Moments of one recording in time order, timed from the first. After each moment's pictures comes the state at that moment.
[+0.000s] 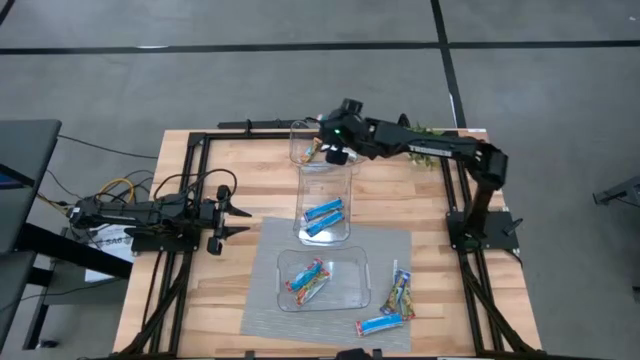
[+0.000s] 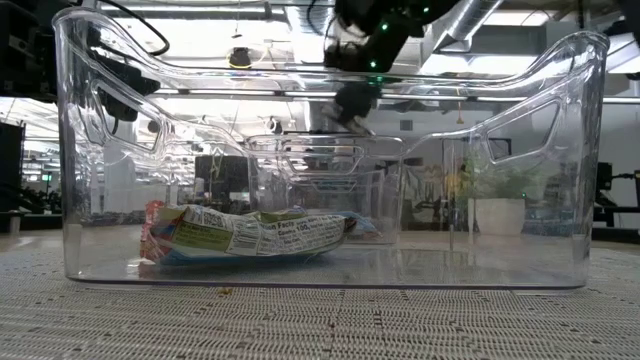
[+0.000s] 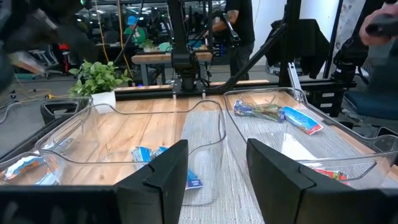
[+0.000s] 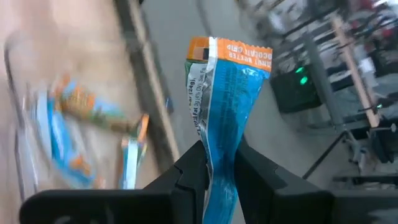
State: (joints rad) left arm -0.08 0.05 0.01 0.03 -0.01 0.04; right arm -0.34 1.81 1.56 -0.47 0.54 -0.53
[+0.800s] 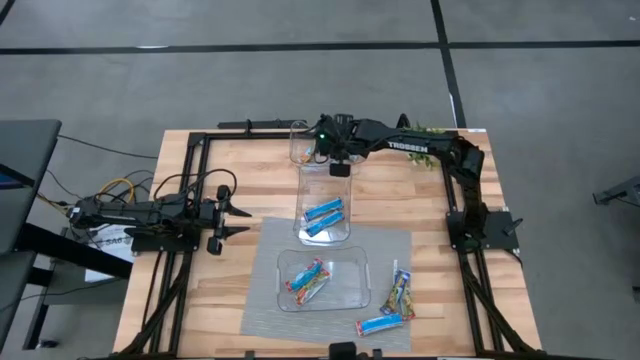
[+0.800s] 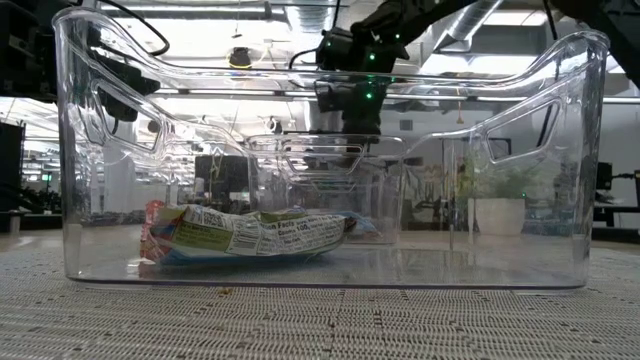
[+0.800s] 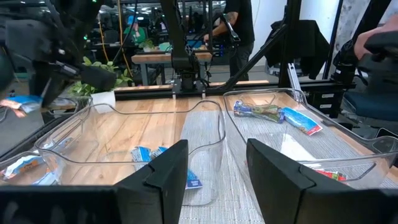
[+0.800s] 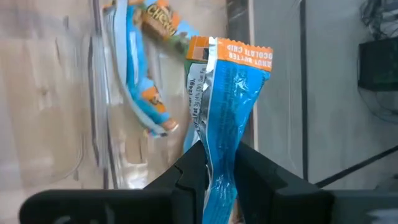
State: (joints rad) left arm -0.08 0.05 0.01 0.03 -0.01 0.03; right arm -0.37 2.00 1.72 -0.81 0.35 -0.50
